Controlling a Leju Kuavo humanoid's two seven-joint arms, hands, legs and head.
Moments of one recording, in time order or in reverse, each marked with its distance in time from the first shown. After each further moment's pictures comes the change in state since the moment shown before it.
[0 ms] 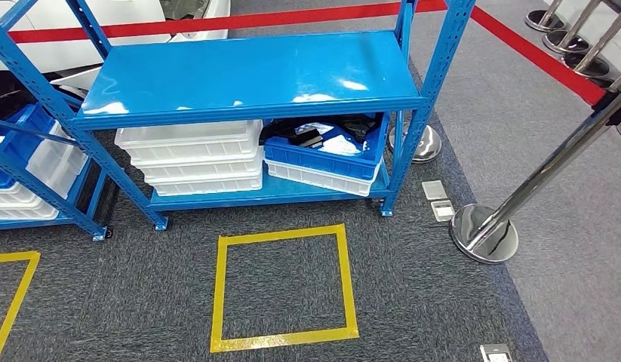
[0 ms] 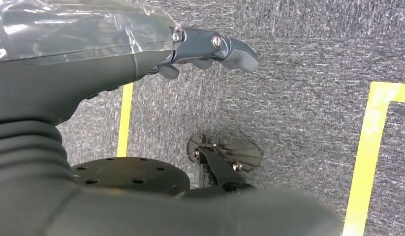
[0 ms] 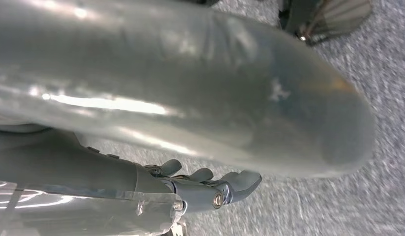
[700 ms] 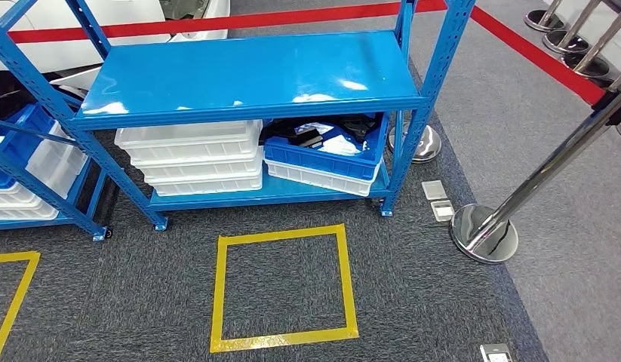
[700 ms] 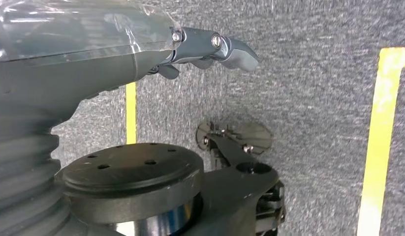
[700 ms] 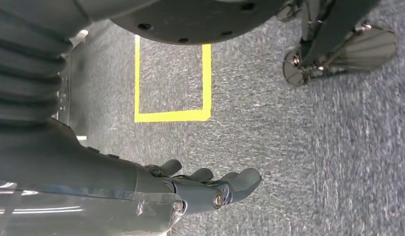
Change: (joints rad) left arm 0.038 0.001 0.122 -0.010 -0.221 -0.090 0.083; right arm 0.019 -0.009 0.029 0.000 0.055 0.139 0.000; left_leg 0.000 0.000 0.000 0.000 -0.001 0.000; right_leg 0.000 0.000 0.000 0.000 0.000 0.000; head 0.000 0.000
